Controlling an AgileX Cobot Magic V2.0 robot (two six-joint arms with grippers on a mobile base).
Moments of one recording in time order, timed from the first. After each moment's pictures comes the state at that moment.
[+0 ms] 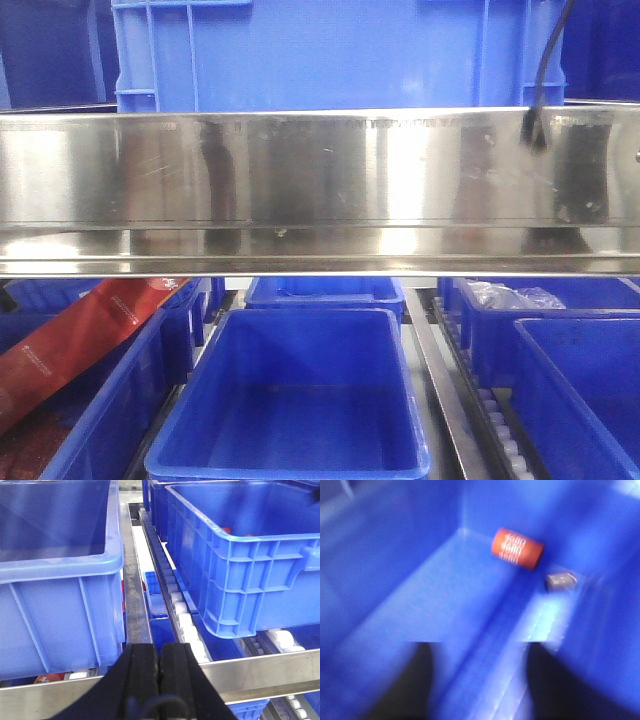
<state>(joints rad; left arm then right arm) -0.22 0.51 -0.95 -0.02 0.85 0.02 0.44 1.77 -2.05 0.15 0.97 -0.12</state>
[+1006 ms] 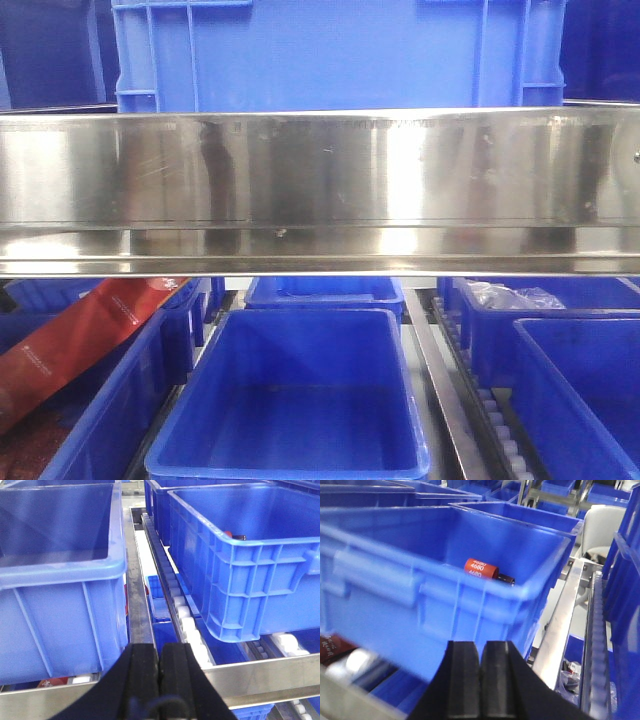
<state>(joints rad) -0.22 0.51 -0.92 -0.01 0.82 0.02 0.44 0.65 -0.68 0.04 0.28 -0.12</state>
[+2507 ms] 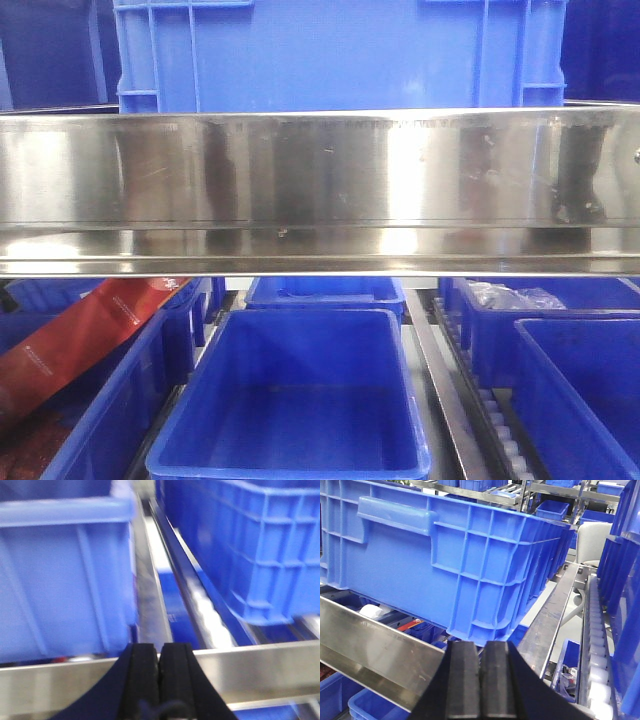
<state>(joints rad) -0.18 0.39 -0.57 0.00 0.51 0.02 0.44 0.30 -0.34 0.04 0.20 -0.12</state>
